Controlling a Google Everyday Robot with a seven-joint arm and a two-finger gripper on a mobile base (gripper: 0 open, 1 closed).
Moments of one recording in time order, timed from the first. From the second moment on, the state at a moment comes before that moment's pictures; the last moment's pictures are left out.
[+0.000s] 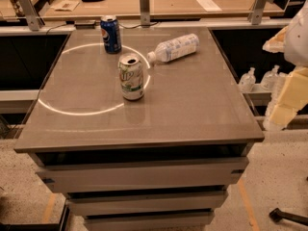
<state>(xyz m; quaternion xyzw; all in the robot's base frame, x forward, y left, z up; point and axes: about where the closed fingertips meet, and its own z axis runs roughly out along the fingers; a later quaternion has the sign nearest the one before) 0.438 -0.216 0.978 -0.60 0.78 -0.04 0.16</state>
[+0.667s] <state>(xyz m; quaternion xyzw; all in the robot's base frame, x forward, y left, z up) 0.453 -0.207 0.991 -0.62 0.77 -0.04 0.16</state>
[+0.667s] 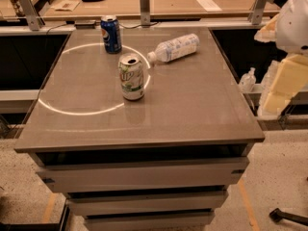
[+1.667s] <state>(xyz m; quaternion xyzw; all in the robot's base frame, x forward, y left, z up) 0.543 -0.177 0.983 -0.70 0.69 -0.11 0.15</state>
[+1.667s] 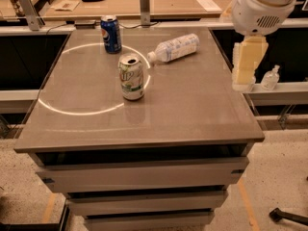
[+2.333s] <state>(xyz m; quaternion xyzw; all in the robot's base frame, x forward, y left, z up) 0.577 -0.167 0.985 -0.72 0.66 -0.12 0.17</state>
